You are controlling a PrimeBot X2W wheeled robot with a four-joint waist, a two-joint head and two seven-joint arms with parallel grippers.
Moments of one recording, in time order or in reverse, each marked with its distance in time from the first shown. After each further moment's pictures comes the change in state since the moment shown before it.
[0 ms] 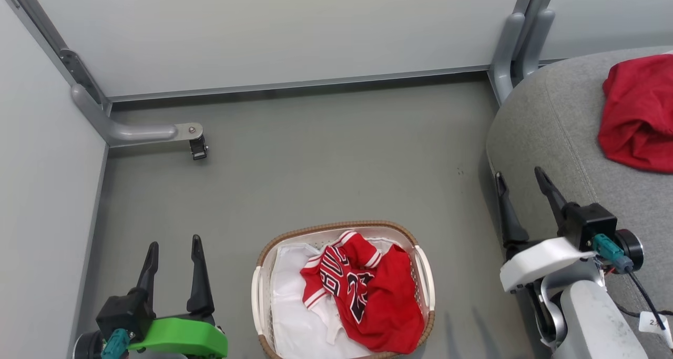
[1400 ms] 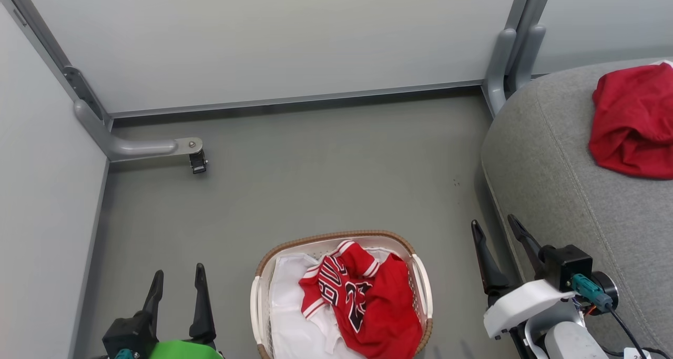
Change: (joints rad) left arm 0.061 -0.057 0.080 0.060 0.067 -0.088 0.000; right arm 0.129 0.005 0.097 -0.009 0.072 0.000 0.000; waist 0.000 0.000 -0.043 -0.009
